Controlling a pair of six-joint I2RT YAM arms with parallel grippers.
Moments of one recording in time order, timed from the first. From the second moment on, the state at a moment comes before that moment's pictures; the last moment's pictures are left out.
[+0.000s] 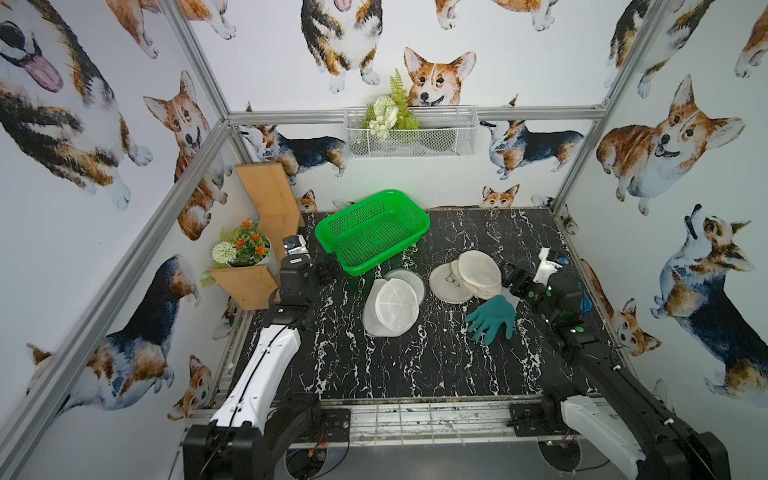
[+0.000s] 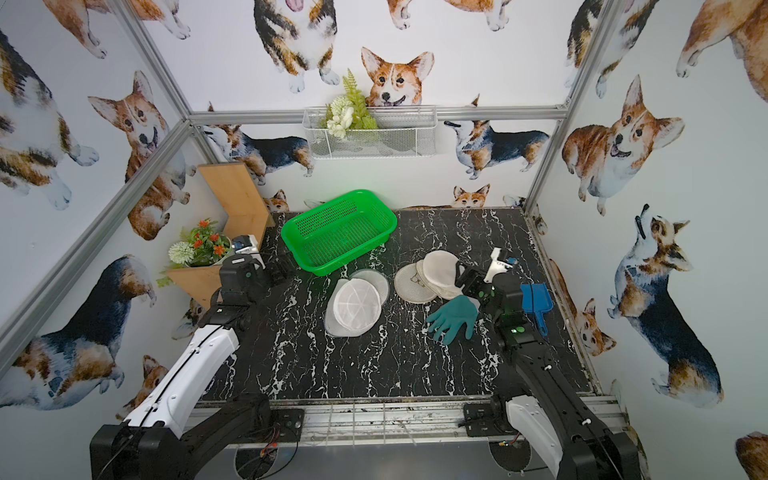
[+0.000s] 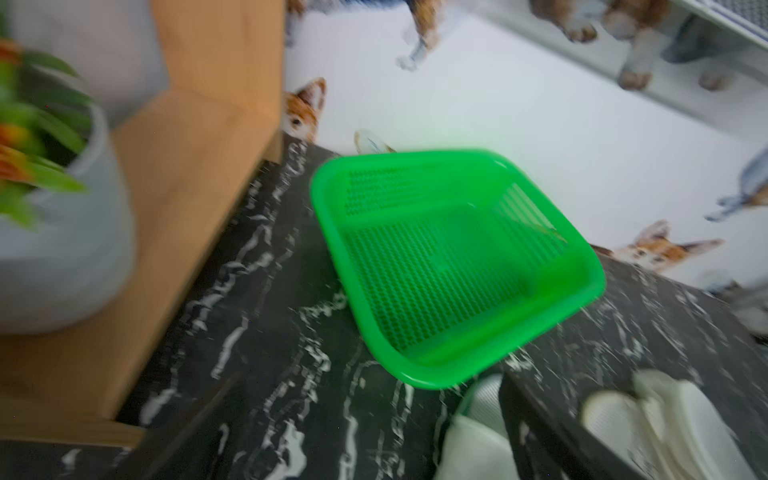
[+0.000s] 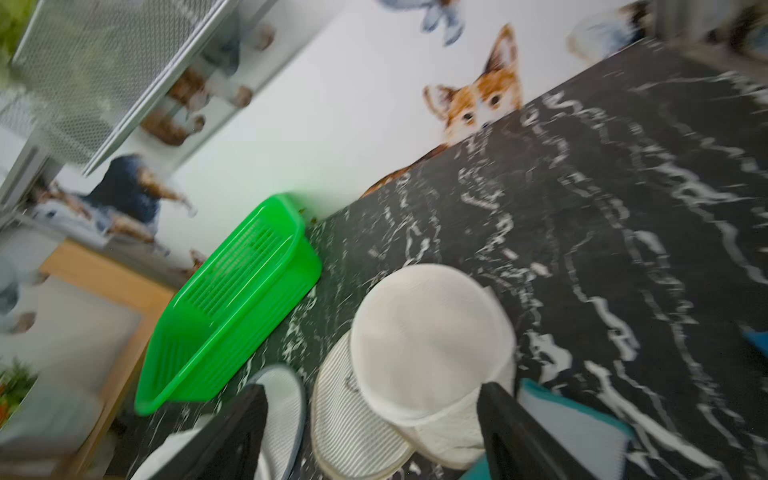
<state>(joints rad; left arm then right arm) -0.07 1.05 0.74 -0.13 -0.02 -0.40 0.19 0.90 0.51 0.10 -0.08 0.59</state>
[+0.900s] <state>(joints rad) -0.39 1.37 0.80 -0.32 0.36 -0.61 0.55 1.11 0.62 0.09 -0.13 0.46</state>
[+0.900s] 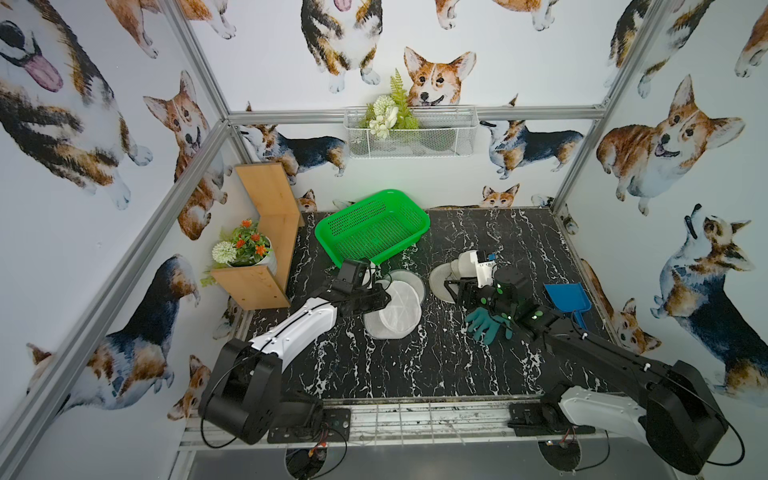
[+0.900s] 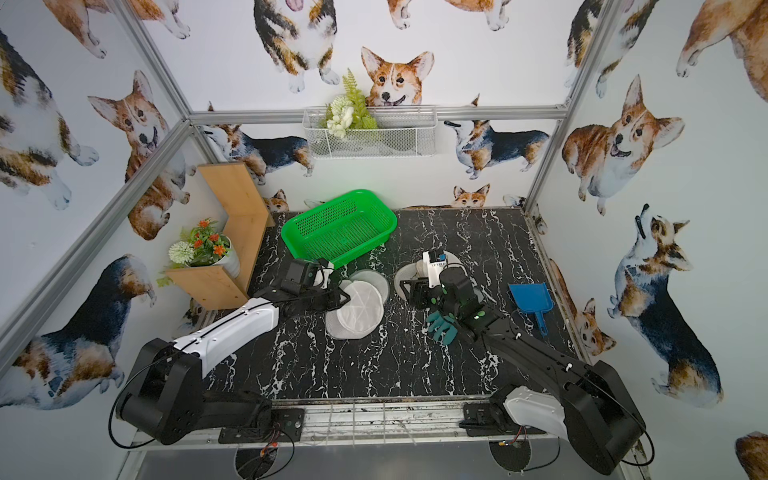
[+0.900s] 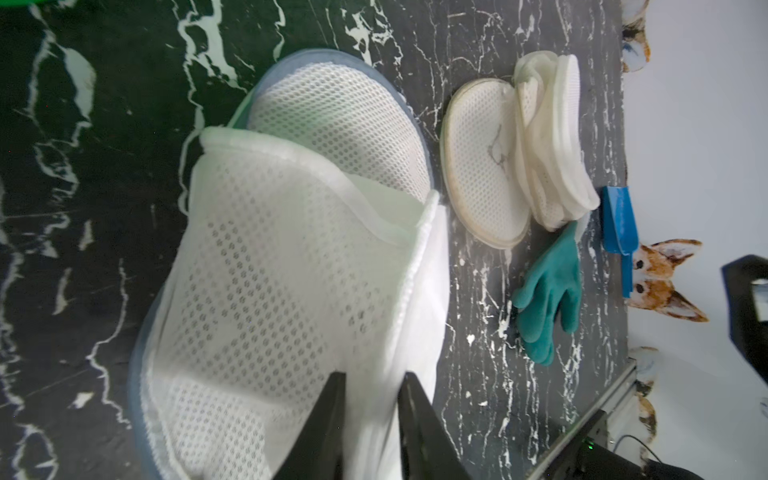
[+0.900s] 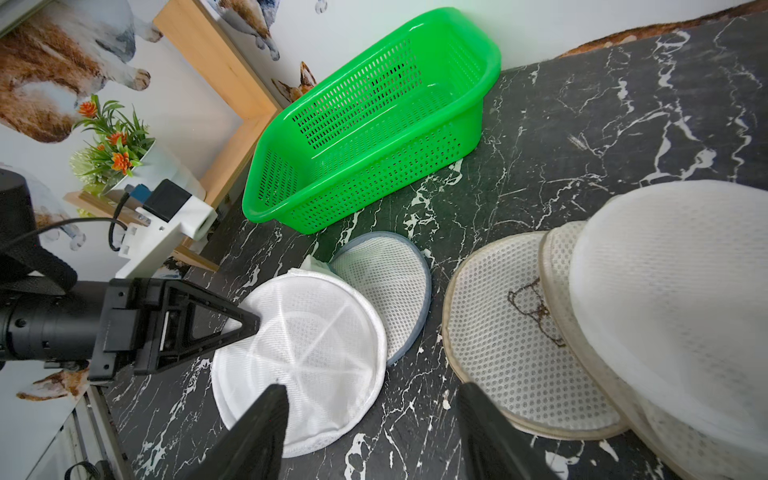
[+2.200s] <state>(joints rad) -0.56 1.08 0.93 -0.40 0.06 -1.45 0.95 1.28 0.65 0.47 0.08 -0.40</state>
